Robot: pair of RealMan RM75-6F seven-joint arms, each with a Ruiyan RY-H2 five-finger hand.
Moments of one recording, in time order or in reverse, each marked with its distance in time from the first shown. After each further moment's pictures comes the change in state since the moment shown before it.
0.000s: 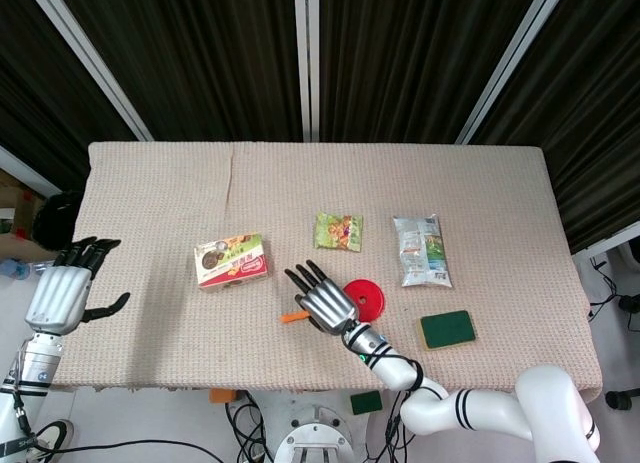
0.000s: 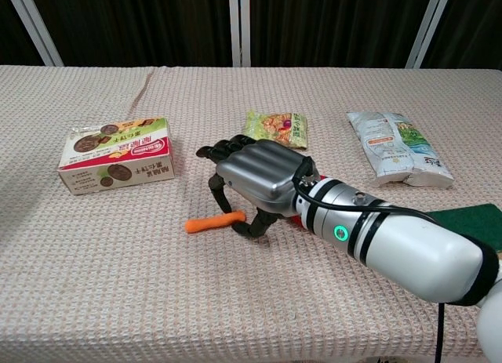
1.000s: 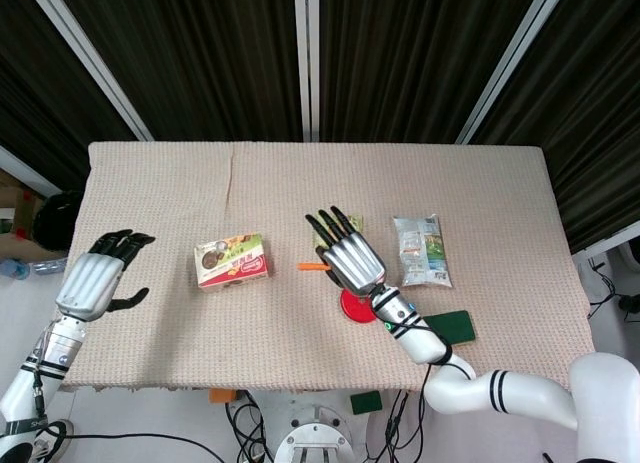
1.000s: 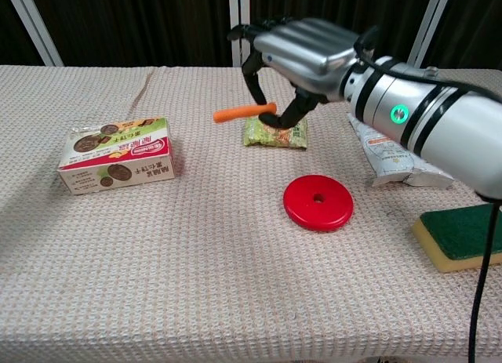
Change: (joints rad) left arm -0.109 0.028 -0.013 -0.035 0.039 -0.141 -0.039; right arm 0.012 0.274 0.144 -0.246 0.013 0.100 -0.058
